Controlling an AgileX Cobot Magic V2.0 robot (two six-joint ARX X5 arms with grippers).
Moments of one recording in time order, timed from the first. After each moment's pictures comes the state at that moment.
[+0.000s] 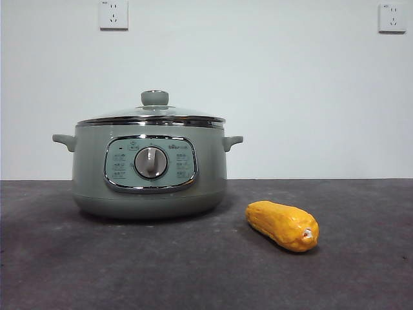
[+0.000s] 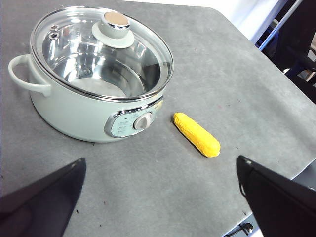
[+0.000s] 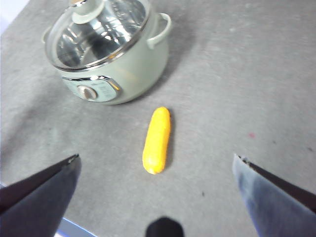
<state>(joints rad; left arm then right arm) 0.03 0.61 0.97 -0.95 0.63 -0.02 0.02 0.81 1.14 -1.05 -0.51 -0.09</state>
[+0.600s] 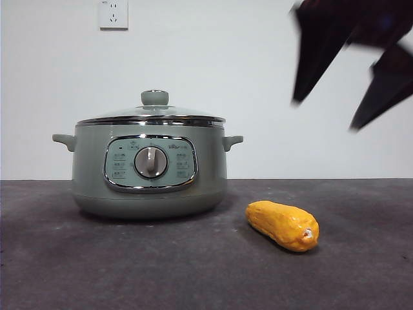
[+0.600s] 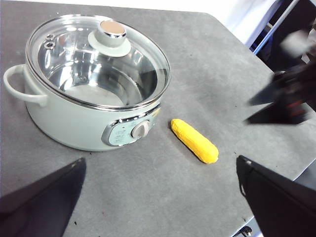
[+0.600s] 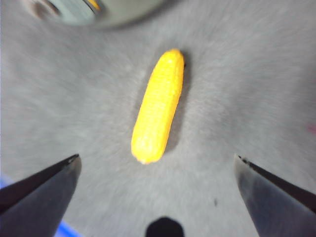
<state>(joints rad) 0.03 0.63 0.97 -0.90 0.65 -0.02 0.43 1.38 1.14 -0.87 -0.23 -0.05</state>
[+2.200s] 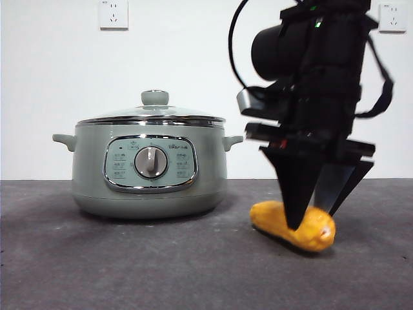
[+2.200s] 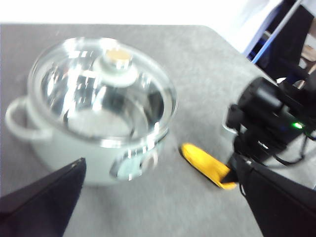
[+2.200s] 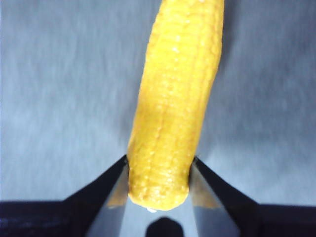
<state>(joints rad) 0.01 0.80 1.00 -0.70 0.66 -0.02 0.61 1.70 1.14 -0.85 -0.08 0.04</state>
